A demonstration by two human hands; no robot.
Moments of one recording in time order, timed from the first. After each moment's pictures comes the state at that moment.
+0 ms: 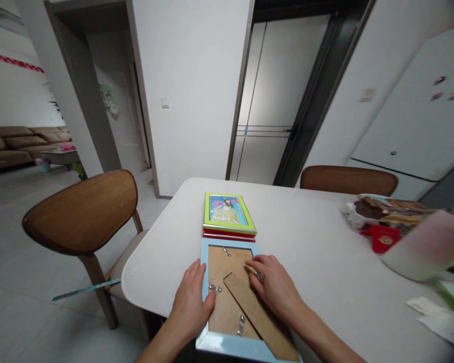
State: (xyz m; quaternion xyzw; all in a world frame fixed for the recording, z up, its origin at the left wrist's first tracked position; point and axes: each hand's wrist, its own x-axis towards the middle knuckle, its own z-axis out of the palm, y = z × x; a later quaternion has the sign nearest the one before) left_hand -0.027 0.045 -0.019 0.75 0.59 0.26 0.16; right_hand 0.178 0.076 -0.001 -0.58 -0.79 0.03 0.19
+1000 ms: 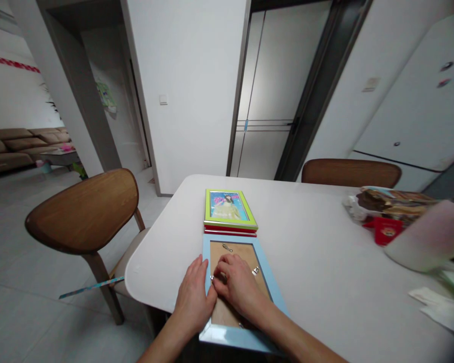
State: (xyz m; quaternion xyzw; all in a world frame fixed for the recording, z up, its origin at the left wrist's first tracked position) left_hand -0.025 0.047 -0.024 0.75 0.59 0.26 0.14; right_hand 0.109 0.067 -0.004 -0.52 -0.81 0.11 0.25
